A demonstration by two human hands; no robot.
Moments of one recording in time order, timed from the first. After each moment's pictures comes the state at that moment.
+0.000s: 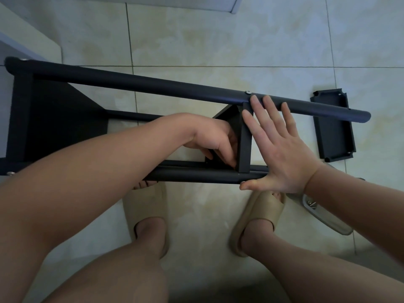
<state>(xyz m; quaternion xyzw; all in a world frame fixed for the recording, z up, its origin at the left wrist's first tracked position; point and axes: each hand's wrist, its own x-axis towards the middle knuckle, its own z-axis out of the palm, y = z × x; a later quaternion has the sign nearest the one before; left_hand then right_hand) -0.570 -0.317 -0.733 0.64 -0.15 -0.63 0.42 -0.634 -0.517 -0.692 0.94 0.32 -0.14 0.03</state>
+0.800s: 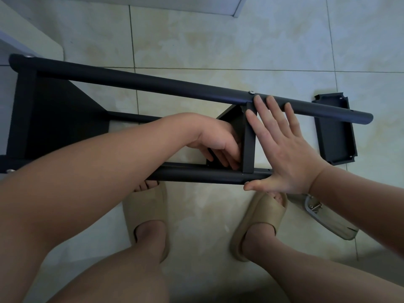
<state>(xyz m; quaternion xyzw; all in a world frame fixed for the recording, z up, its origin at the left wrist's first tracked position) -0.568 -0.319 -0.732 0.64 -0.13 -0.65 0.39 -0.630 -0.518 -0.693 0.93 0.33 -0.14 0.02</state>
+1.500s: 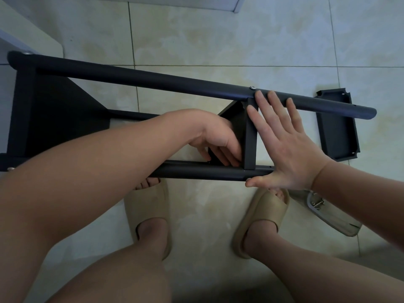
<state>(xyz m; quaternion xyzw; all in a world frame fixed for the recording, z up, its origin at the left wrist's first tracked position) -0.568 -0.321 -0.732 0.62 -0.10 -0.67 0.38 -0.630 -0.518 -0.692 0.94 0.33 -0.14 0.02</state>
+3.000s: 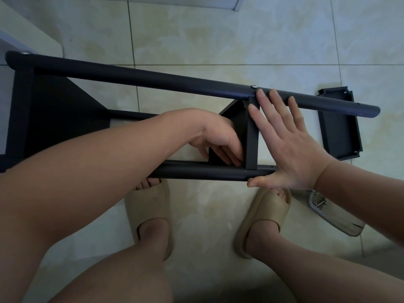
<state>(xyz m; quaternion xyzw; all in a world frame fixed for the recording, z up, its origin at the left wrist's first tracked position) -0.568 -0.321 -0.731 0.62 -0.09 -0.68 0.39 -0.629 -0.519 -0.695 0.93 0.33 -0.13 0.02</state>
